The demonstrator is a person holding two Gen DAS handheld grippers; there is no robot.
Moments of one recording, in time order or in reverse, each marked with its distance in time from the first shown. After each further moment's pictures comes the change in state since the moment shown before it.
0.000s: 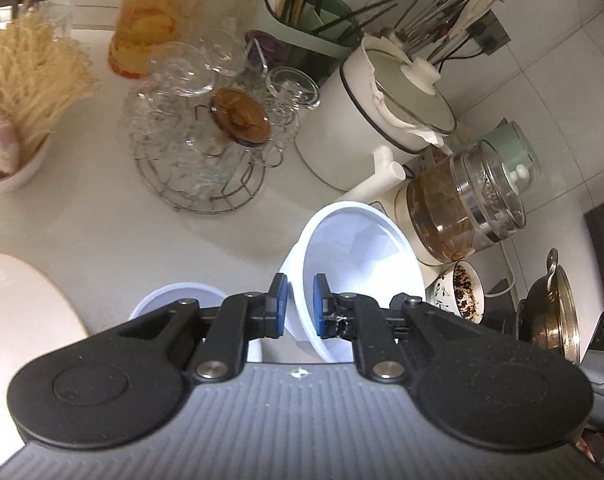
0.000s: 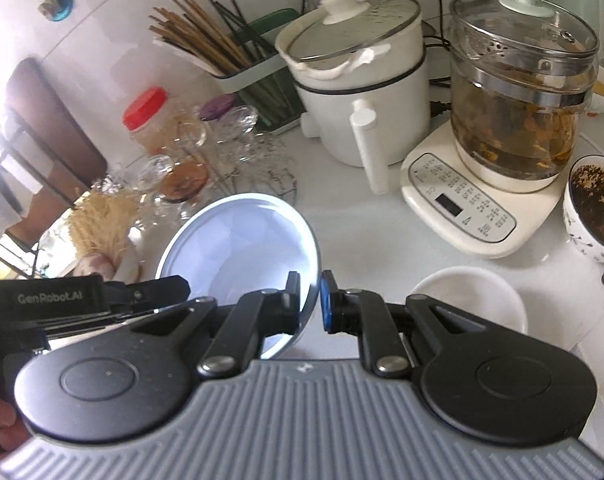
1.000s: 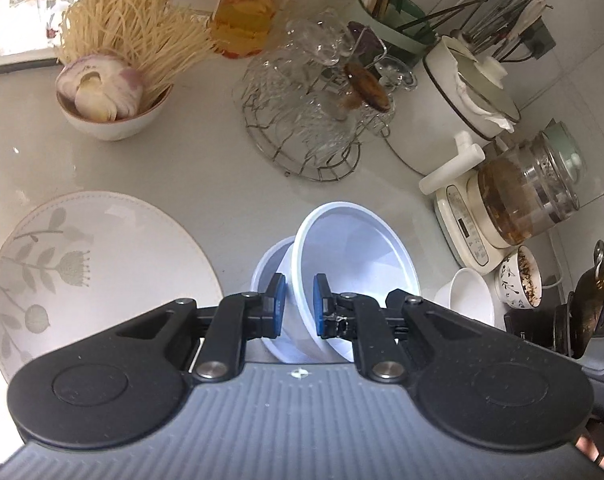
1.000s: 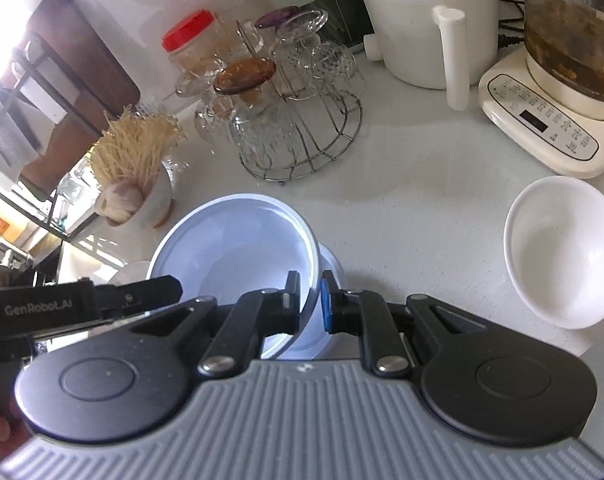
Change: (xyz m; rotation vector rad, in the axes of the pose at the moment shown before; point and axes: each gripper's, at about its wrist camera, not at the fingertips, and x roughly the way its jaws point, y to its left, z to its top) left arm -0.026 0.073 -0.047 -0.037 -0.016 0.130; right arm 0.047 0.044 -0.060 -0.019 0.096 0.062
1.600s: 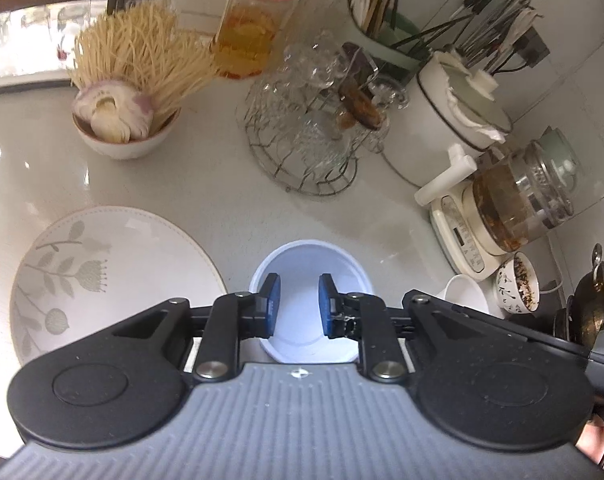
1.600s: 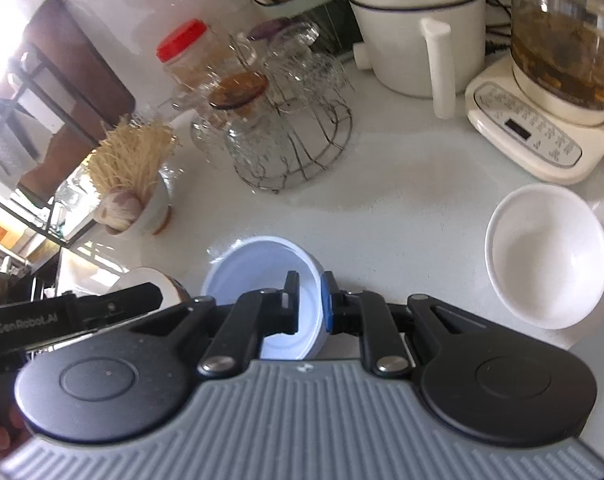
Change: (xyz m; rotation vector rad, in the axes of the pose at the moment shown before) left arm -0.030 -0.013 0.000 0.028 -0.052 0.023; right arm -0.024 0.004 0.009 -0.008 -0.013 -0.017
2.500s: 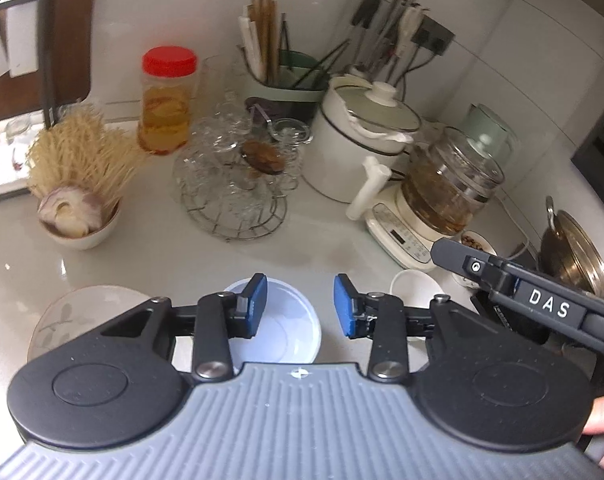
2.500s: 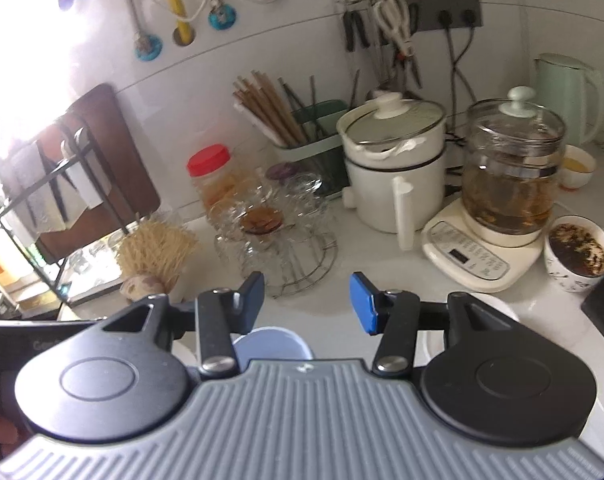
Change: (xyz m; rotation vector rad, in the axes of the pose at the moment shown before) left arm -0.055 -0.046 -0.005 0.276 -0.117 -0.098; right arm -0.103 0.019 -0.014 -0.068 -0.376 -0.103
